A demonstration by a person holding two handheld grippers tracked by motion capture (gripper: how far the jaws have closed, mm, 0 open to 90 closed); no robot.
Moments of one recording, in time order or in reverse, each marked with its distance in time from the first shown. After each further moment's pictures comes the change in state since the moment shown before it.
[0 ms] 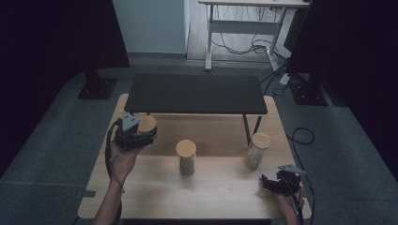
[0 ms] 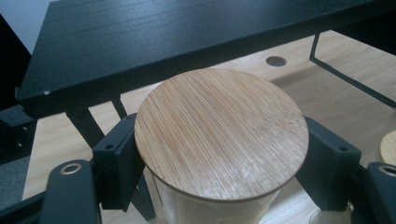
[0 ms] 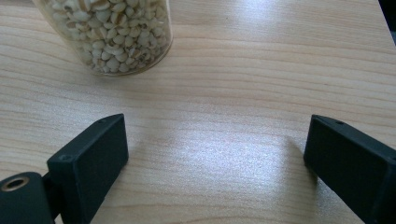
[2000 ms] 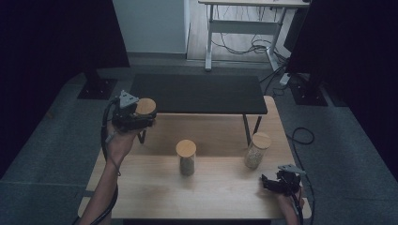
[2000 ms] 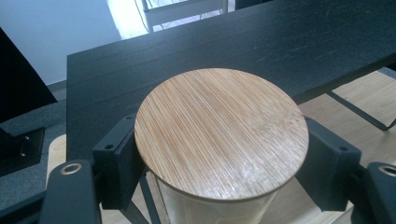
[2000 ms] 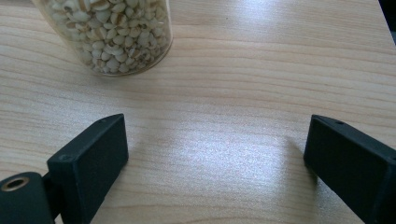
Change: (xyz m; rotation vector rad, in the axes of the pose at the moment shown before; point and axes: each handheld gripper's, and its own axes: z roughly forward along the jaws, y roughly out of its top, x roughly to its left) left arm 0.013 0.062 -0.006 0.017 -0.013 0.016; right arm 0.000 0.000 0.000 0.000 0.001 -0.002
